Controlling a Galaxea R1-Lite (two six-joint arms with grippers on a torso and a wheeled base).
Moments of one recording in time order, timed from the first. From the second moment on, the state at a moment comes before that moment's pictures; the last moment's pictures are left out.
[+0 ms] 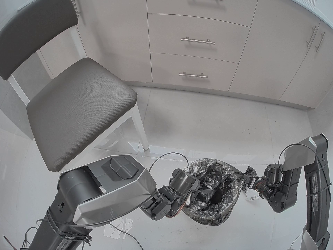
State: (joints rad) left arm -0.82 2.57 -1.29 -0.40 0.35 -0.49; right arm 0.08 2.58 -0.49 -1.55 -0.21 0.35
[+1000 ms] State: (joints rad) left arm -0.76 2.51 -1.25 -0.48 0.35 -0.57; right arm 0.28 2.08 -0.22 -1.55 -0.06 0.36
